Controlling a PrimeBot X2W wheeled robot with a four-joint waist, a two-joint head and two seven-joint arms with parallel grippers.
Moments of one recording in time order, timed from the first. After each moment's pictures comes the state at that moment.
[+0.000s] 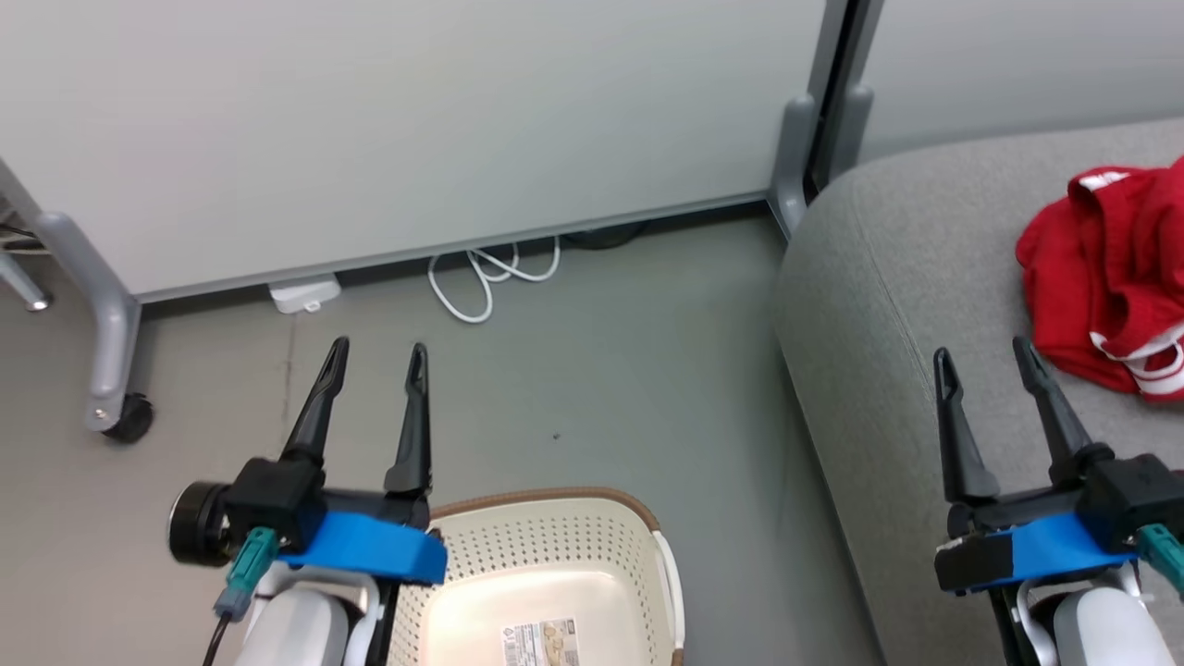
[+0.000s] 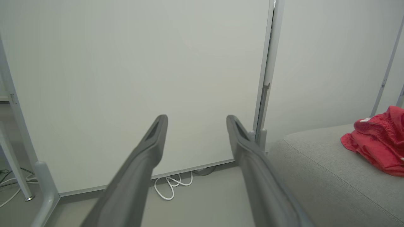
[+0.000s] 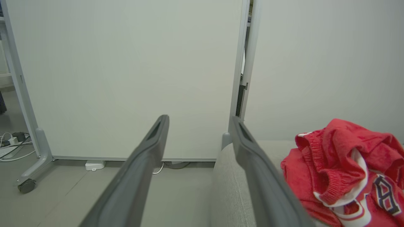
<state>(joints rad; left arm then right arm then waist) -0.21 0.12 -0.25 0.22 -0.23 -0.01 -0.26 -0.15 -0.09 -0.06 0.14 0.04 0.13 -0.26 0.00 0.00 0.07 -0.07</state>
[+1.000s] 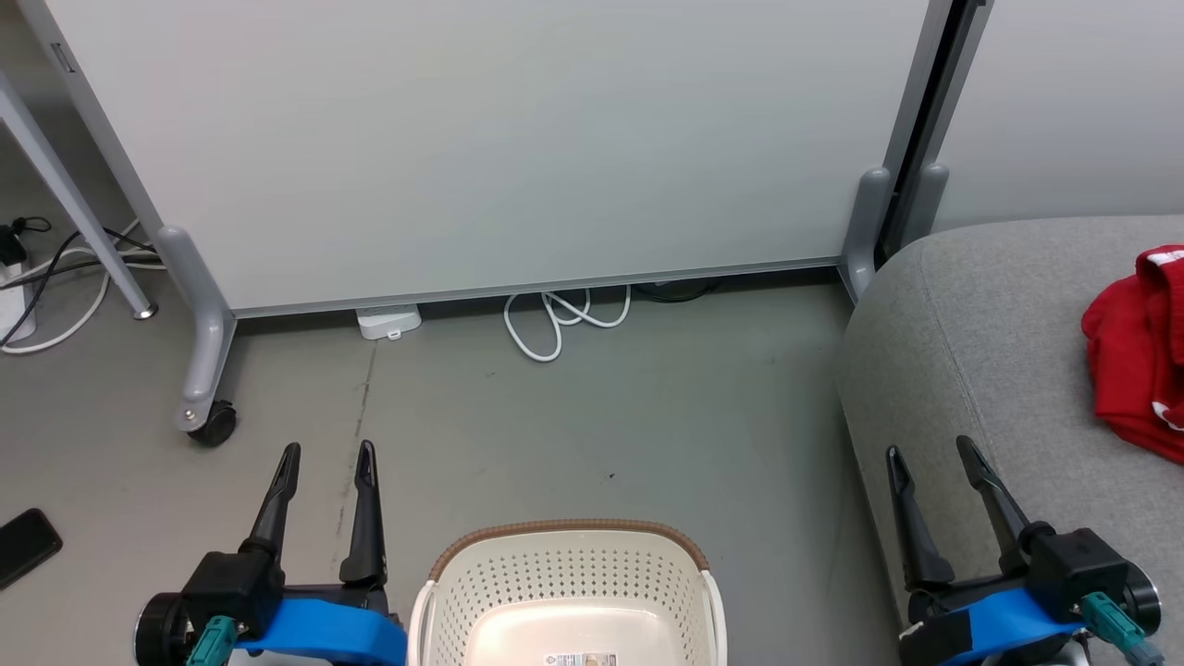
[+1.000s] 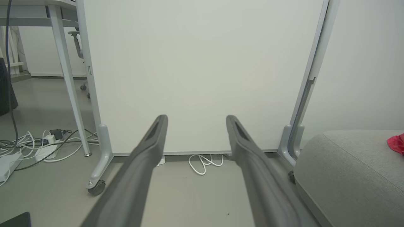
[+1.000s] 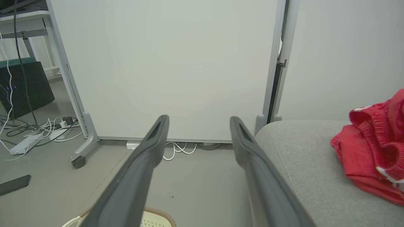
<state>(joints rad) -0.02 0.05 -0.05 0.22 -0.15 -0.11 -0.26 -0.03 -0.05 -0.01 0.20 0.07 0.13 -0.26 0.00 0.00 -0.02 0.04</state>
